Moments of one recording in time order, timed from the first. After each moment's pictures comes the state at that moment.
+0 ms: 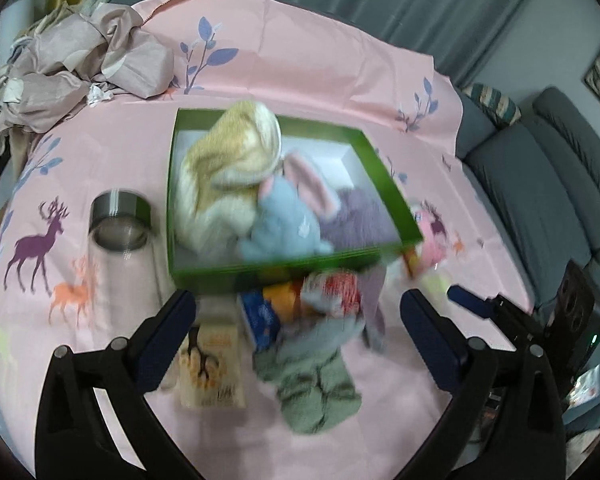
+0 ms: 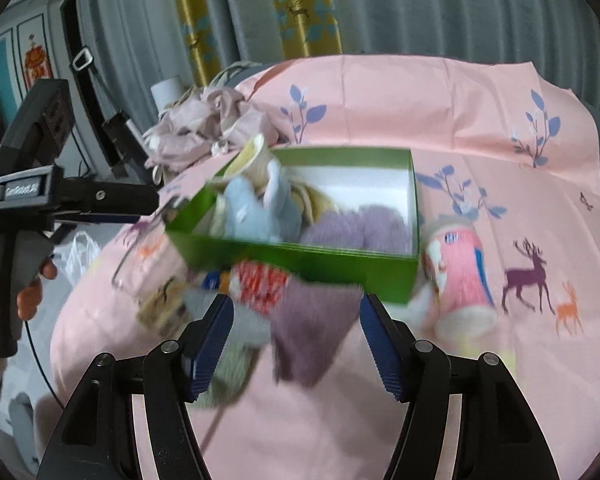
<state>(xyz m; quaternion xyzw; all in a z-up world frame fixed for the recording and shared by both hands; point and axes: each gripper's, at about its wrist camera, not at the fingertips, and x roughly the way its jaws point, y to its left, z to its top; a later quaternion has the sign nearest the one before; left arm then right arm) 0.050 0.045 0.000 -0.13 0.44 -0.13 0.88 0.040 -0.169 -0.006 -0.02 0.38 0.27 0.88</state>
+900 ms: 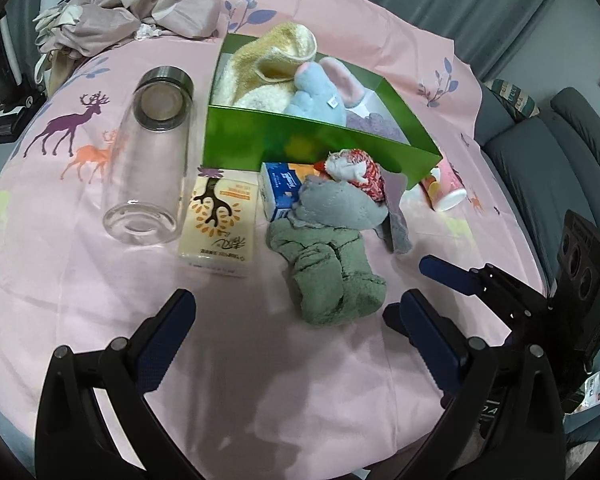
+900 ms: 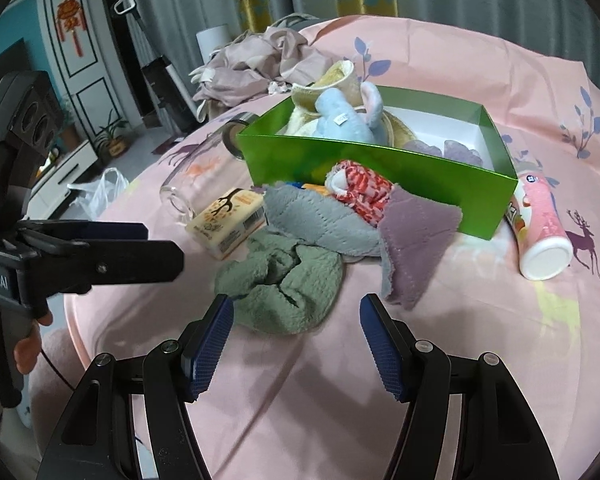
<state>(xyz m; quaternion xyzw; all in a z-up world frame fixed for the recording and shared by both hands) -0.035 0.034 -0.057 -0.16 0.46 -0.08 0.87 -0.014 -0.121 -0.046 -0.07 0.42 0.33 0.84</state>
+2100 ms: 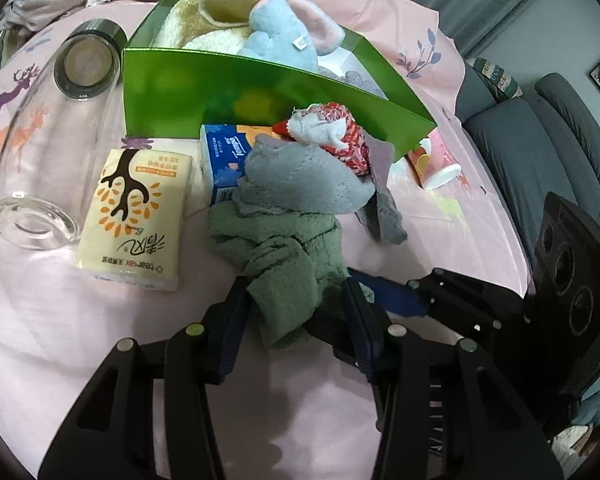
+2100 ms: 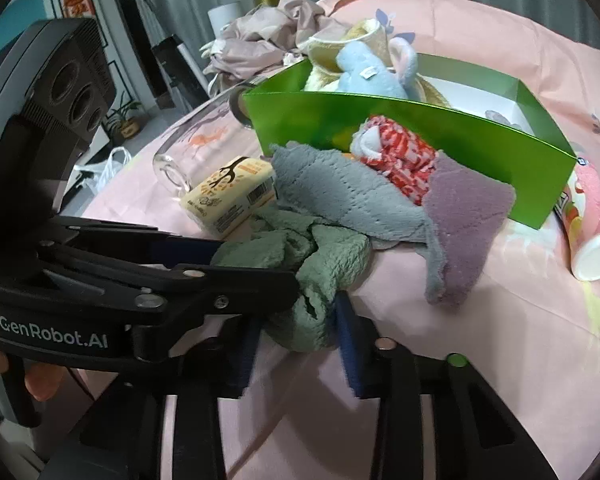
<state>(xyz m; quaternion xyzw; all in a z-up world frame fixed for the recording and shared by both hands) 0.002 0.013 -0.096 -0.18 0.49 -0.15 0.84 0.000 -0.098 -0.083 -0.08 0.44 0.36 0.82</state>
